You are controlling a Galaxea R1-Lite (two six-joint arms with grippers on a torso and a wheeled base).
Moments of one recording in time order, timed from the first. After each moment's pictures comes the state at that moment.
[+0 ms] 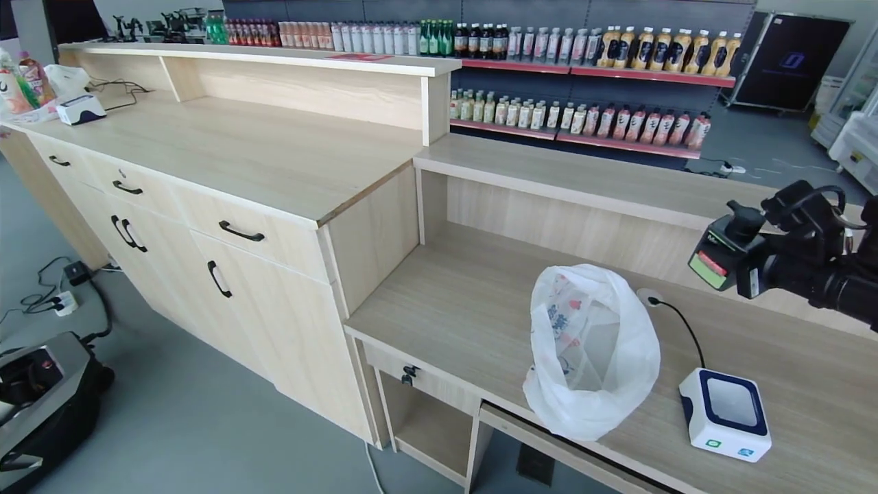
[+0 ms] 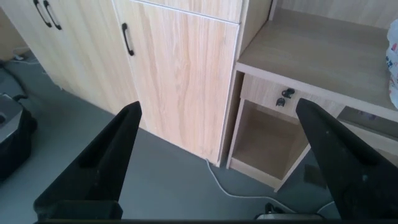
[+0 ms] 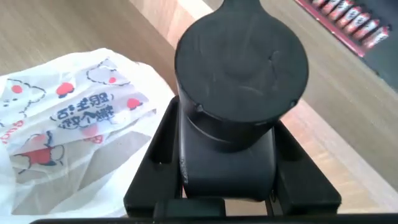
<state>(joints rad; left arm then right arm) 0.00 0.00 0.00 0.00 0.00 0.00 -0.21 1.74 -0.77 -0.84 0.39 -0.51</state>
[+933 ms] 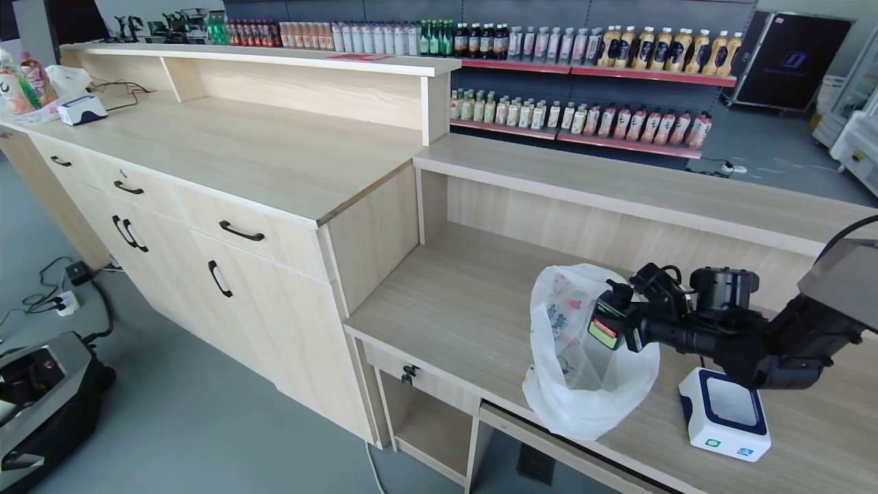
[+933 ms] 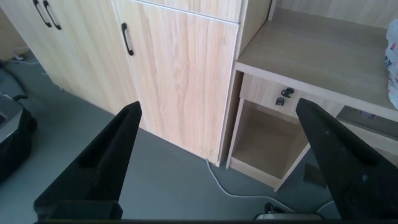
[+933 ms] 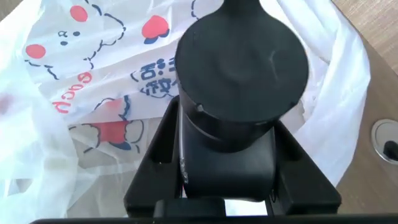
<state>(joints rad) 0.00 0.00 0.00 0.00 0.00 0.00 -0.05 2.26 -0.91 -0.96 0.52 -0.47</state>
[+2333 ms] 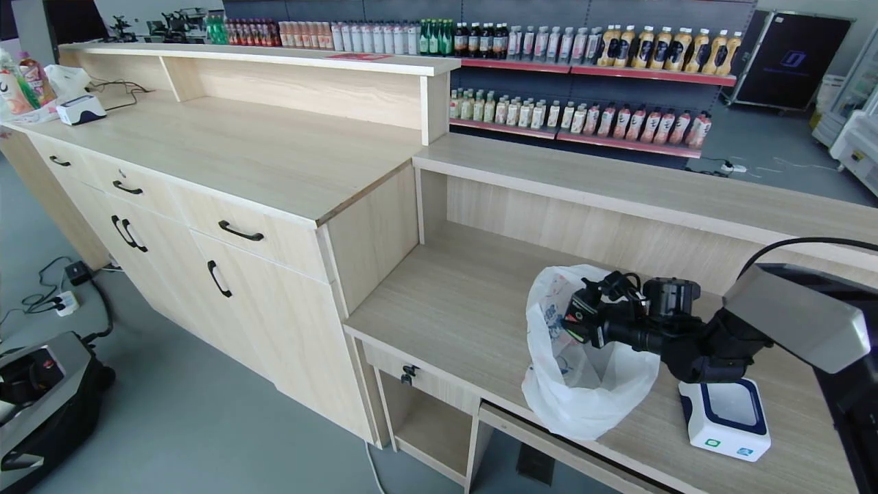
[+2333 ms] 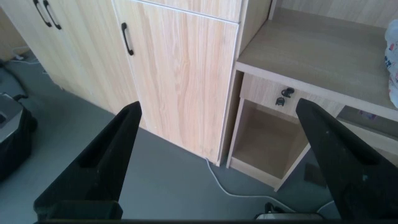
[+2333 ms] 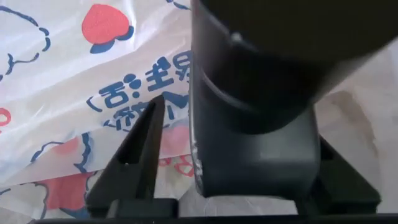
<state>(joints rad) 0.00 0.00 0.00 0.00 0.00 0.00 0.00 2.53 -1.20 -0.96 0.52 -0.33</state>
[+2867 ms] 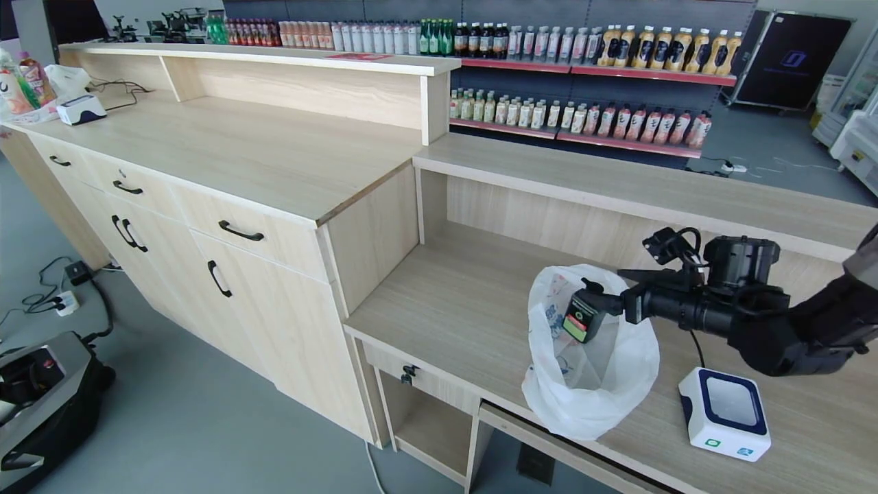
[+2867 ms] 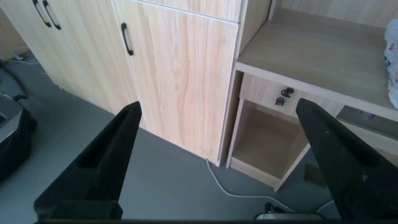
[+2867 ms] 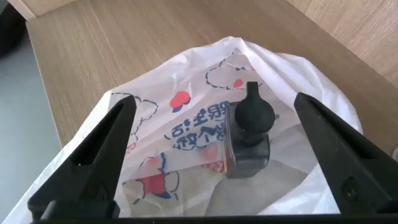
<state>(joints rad) 0.00 0.00 0.00 0.00 0.00 0.00 0.01 2.07 -0.85 -0.93 0.50 -0.25</state>
